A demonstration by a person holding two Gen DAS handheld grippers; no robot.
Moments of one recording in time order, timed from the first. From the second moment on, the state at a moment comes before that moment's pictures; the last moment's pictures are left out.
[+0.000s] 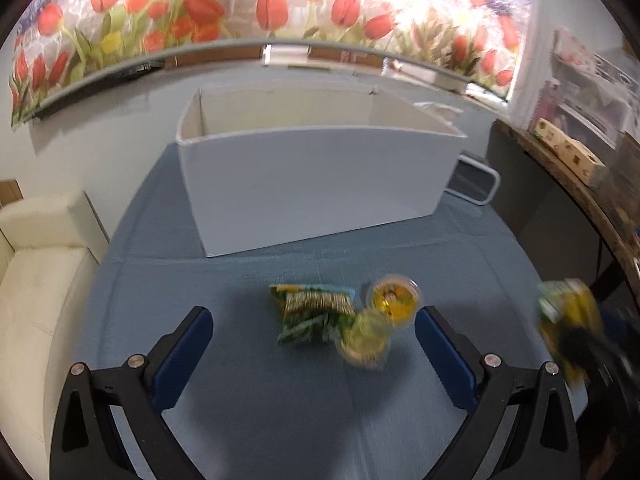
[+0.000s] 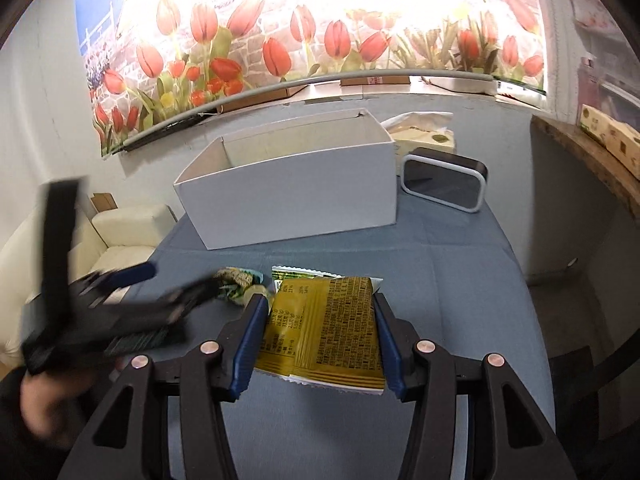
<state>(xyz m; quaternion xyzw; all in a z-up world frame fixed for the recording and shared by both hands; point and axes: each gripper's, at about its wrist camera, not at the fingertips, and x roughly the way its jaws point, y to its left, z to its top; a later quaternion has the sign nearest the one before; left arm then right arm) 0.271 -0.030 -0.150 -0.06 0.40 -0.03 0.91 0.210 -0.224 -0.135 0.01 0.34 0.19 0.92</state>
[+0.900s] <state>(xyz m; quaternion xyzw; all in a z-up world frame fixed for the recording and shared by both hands) 0.277 -0.042 -0.138 -0.05 0.41 -0.03 0.91 0.203 -0.236 -0.148 0.04 0.35 0.20 0.91</state>
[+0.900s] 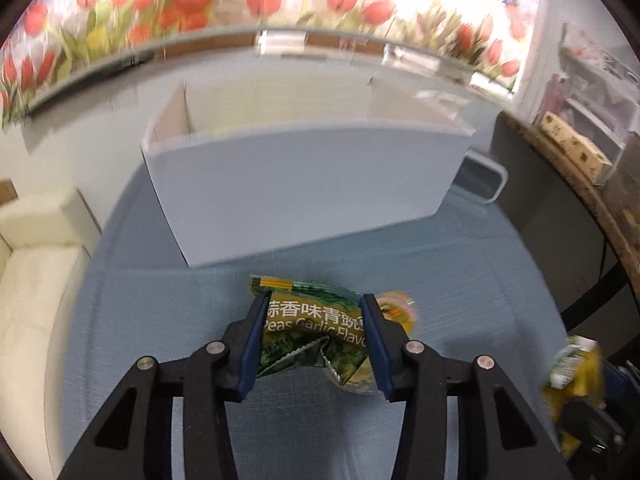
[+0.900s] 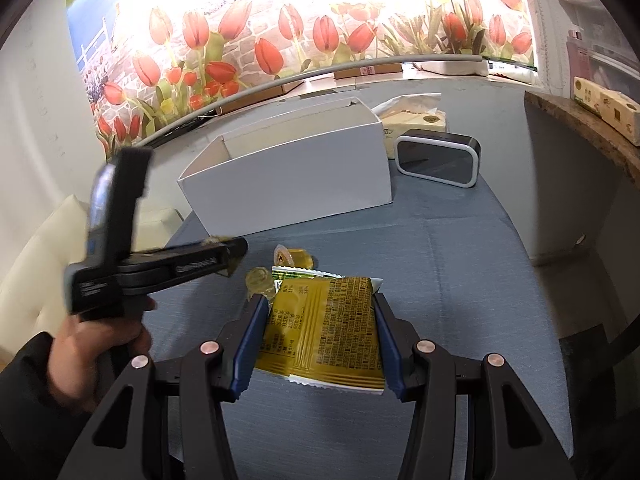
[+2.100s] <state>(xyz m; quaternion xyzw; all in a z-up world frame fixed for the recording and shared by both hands) 0.403 0.035 -0.075 -0.06 0.36 0.00 0.93 0.440 -0.171 -0.088 0.03 0.31 0.18 0.94</state>
